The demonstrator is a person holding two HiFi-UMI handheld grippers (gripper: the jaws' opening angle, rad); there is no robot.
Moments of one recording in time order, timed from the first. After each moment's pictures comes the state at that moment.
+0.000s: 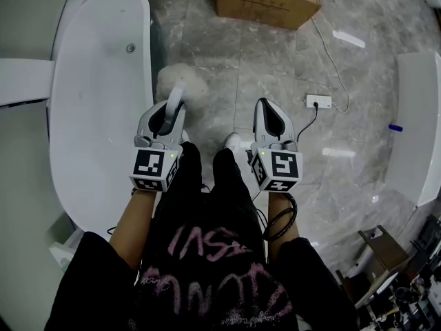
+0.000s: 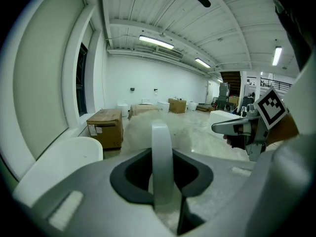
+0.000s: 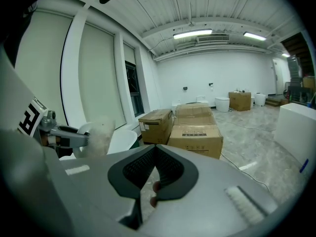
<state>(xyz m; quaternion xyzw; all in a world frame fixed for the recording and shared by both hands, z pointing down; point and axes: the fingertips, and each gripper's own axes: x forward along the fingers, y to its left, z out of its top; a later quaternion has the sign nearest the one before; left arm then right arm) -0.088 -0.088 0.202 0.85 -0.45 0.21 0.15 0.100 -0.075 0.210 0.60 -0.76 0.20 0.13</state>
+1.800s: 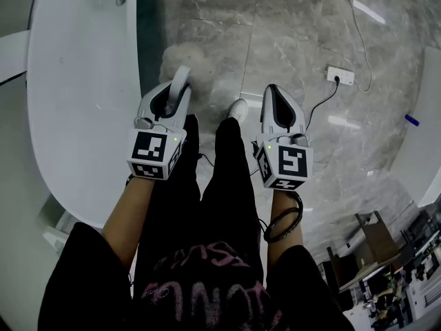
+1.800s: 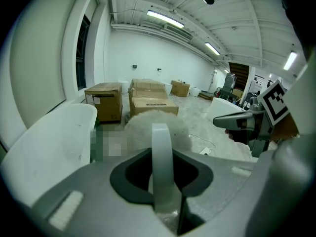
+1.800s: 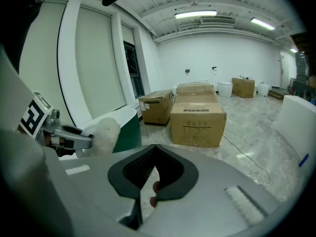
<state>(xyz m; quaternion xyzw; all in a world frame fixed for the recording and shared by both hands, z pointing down) -0.097 -0.072 0.368 0.82 -0.44 0.28 0.24 0.083 -0.063 0.357 0.57 -0.75 0.26 0.19</state>
